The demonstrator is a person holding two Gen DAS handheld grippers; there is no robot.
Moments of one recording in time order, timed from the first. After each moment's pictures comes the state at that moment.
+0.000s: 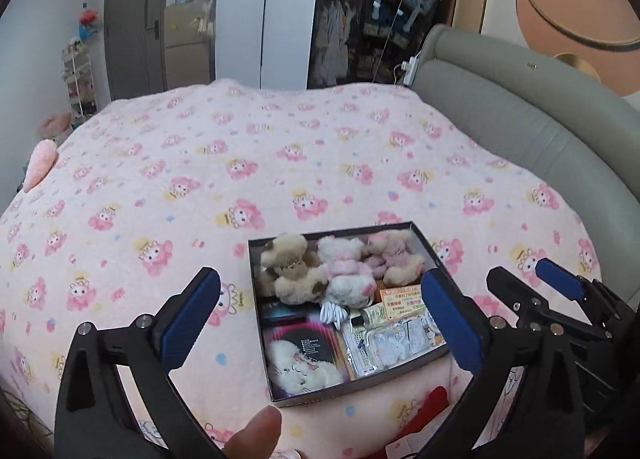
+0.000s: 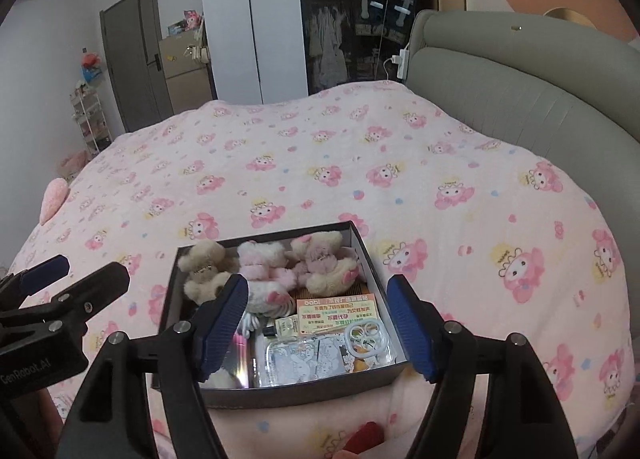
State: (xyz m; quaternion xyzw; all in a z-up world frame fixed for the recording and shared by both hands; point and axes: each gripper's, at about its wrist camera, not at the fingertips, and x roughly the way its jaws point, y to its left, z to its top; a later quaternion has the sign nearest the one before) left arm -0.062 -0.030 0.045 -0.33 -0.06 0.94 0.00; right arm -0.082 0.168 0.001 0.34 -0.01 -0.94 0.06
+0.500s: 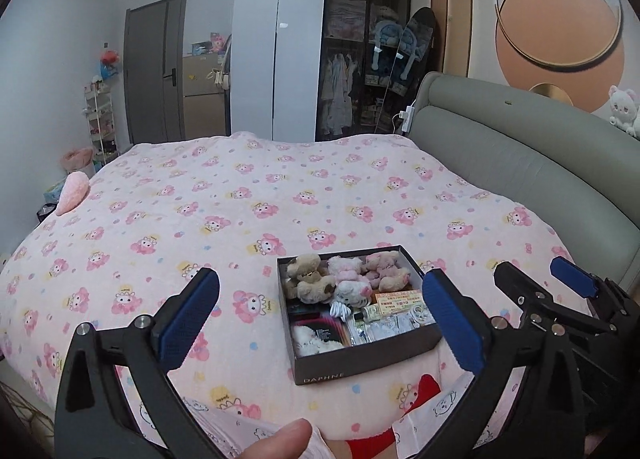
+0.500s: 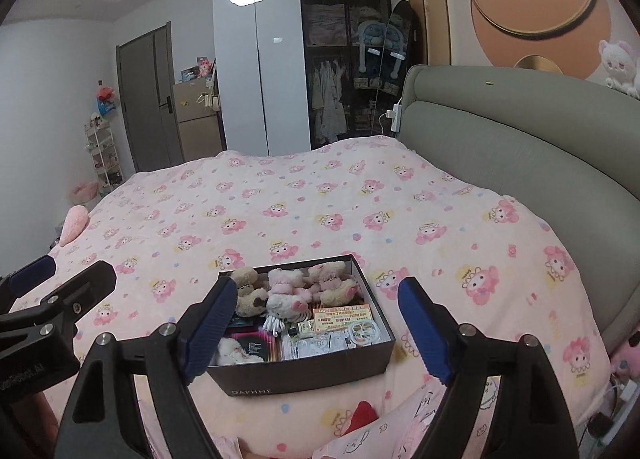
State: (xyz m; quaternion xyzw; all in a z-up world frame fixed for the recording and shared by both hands) left arm 0.069 -0.027 0.095 -0.26 -0.04 0.97 -0.02; right arm 0.042 0.166 0.064 0.26 -0.01 -0.97 0.05
